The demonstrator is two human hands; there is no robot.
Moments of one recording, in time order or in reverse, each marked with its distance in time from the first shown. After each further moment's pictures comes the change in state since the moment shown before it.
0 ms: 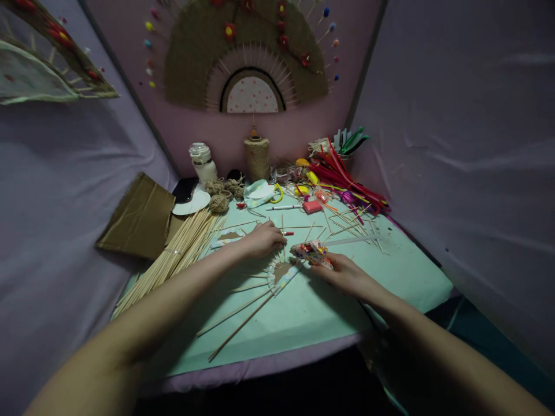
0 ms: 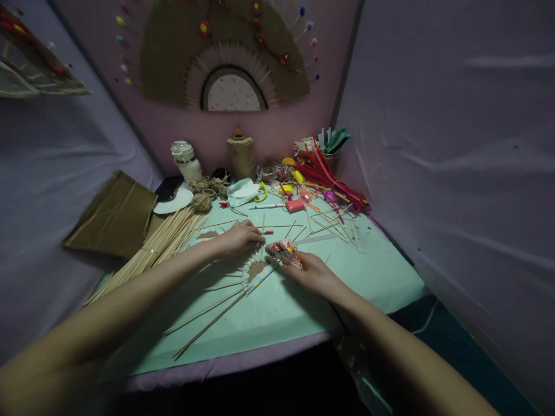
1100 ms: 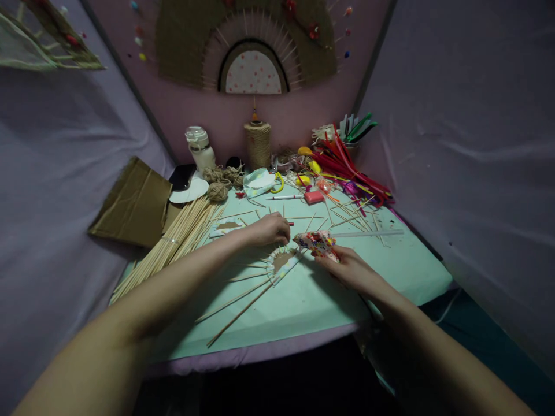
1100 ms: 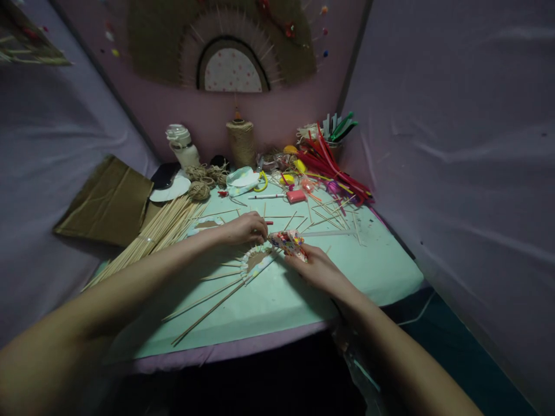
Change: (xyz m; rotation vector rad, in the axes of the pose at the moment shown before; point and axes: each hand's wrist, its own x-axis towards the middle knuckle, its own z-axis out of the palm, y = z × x) left_hand 0.020 -0.006 0.008 -0.281 0.010 0.165; right_hand -0.009 0.001 -0.001 -0.016 0.067 0.131
